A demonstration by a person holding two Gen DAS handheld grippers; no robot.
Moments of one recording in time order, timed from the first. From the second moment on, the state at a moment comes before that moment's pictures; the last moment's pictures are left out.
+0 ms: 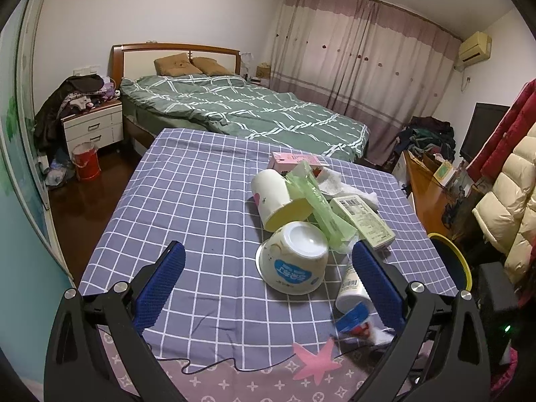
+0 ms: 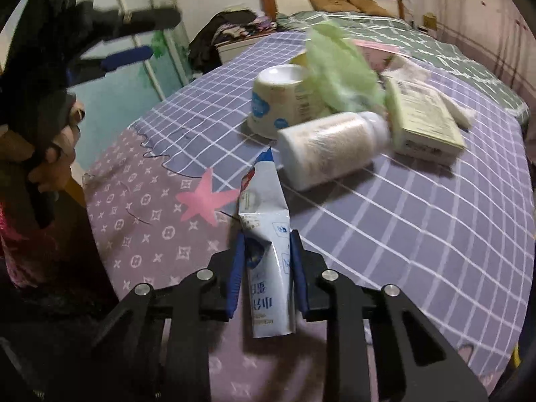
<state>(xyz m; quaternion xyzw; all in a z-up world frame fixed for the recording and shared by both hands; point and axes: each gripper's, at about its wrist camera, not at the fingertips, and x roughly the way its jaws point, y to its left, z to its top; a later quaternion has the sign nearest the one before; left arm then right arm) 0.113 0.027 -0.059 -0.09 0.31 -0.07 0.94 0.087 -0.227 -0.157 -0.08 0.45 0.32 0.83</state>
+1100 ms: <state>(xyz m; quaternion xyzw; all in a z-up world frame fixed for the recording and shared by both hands) 0.166 -0.156 -0.114 0.09 0.39 -0.25 0.88 0.155 -0.574 -0.167 0.13 0.42 -0.09 0.89</state>
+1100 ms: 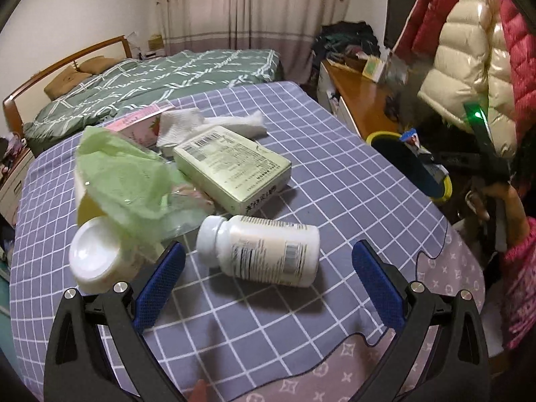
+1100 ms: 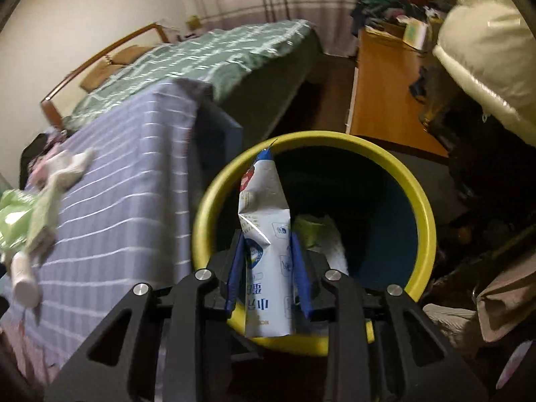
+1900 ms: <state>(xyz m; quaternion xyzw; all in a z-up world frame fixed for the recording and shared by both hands) 0.194 -0.164 -0.134 0.11 0.42 -0.27 0.86 0.153 -0.571 -0.182 0.16 0.41 -0.09 0.89</state>
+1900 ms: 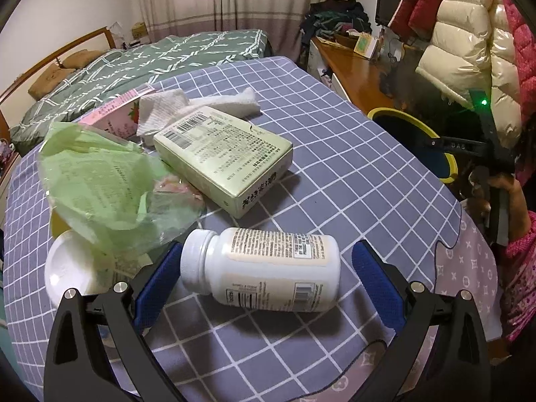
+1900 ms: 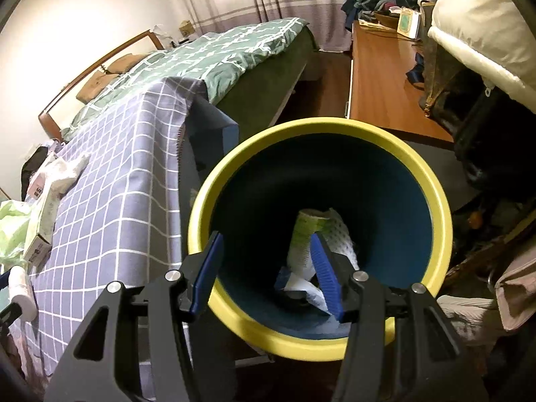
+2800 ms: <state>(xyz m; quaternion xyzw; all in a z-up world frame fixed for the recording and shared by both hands) 0.206 -0.274 -0.095 0.13 0.41 -0.32 0.84 0.080 -0.601 -0.166 0.18 0.36 -0.10 0.91</state>
